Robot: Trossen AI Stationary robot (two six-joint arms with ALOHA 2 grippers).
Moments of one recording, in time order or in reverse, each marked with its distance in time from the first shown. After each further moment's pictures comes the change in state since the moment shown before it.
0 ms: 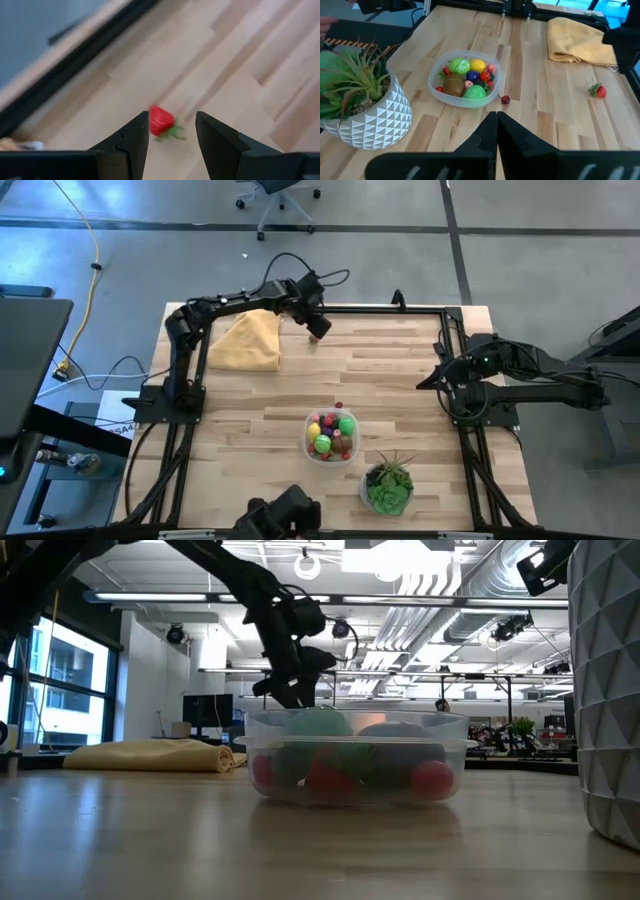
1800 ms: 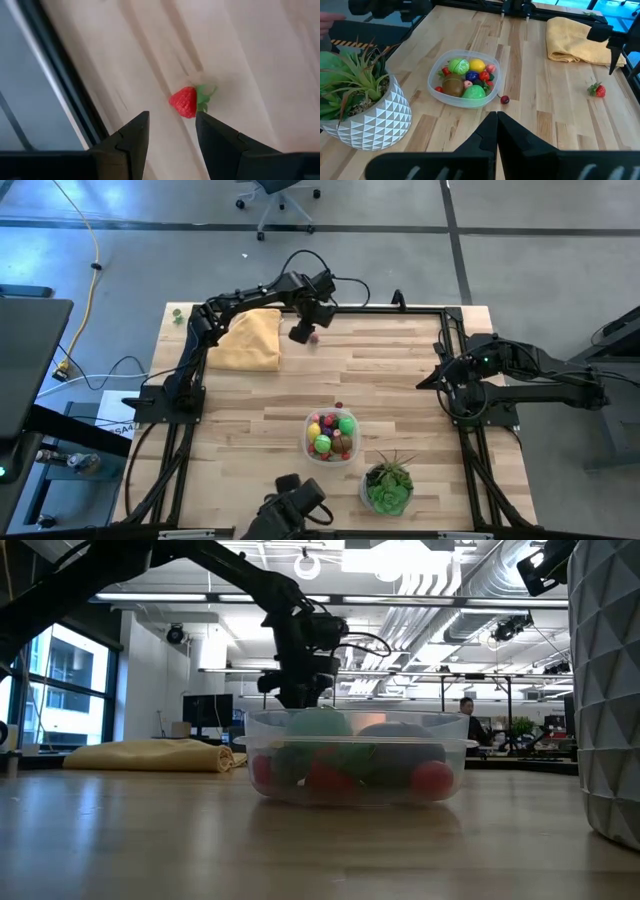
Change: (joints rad) left arm -0.013 0.211 0.324 -0.329 0.038 1.251; right arm 0.000 0.000 0.000 0.001 0.004 0.003
